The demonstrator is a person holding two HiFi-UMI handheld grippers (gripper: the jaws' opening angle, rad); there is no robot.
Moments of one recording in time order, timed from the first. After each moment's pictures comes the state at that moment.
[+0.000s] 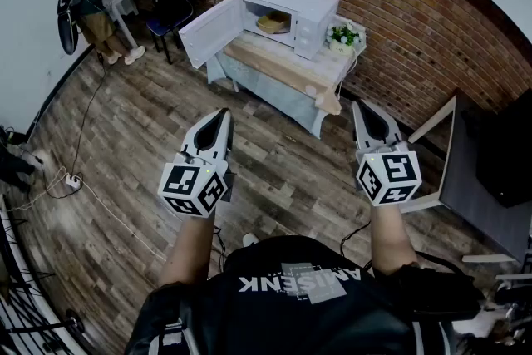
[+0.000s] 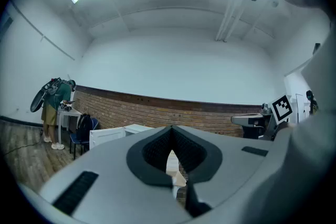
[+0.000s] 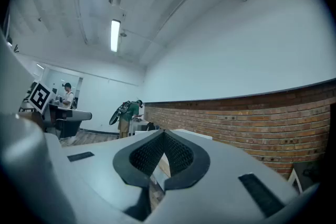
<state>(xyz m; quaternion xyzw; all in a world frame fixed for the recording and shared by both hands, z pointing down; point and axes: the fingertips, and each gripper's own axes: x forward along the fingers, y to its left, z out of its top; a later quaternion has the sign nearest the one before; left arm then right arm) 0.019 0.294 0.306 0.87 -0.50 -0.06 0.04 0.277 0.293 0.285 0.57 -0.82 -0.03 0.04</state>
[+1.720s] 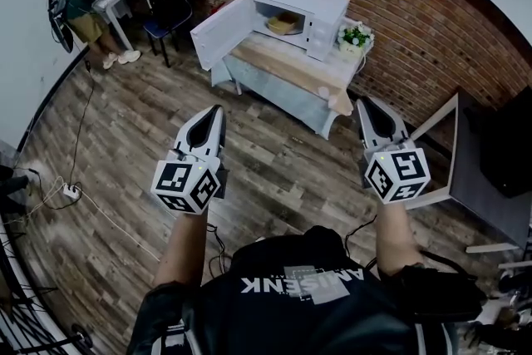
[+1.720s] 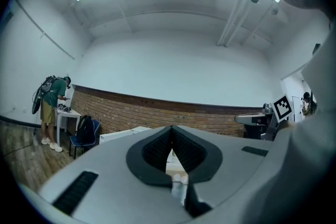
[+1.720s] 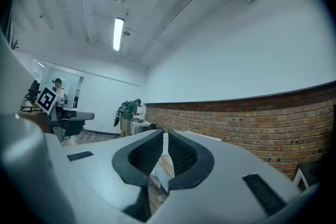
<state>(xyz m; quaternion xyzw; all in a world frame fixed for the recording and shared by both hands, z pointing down) -0.097 0.261 0.316 0.87 -0.48 -0.07 0.04 0.184 0.276 0.288 0.57 -0.82 -0.04 0.04</state>
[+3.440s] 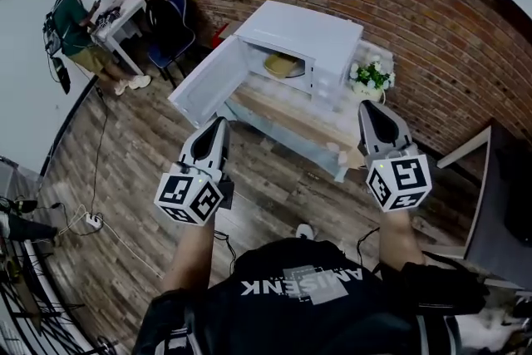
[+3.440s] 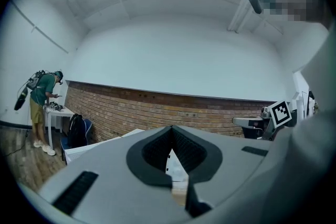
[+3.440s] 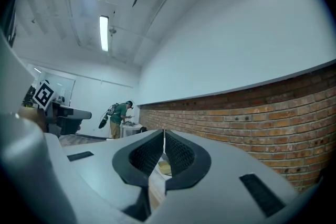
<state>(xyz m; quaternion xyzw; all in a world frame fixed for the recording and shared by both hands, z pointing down) 0.021 -0.037 0.307 0.87 -0.49 -0.05 0.04 0.301 -0.034 0.296 0.57 -0.82 -0.03 0.02</state>
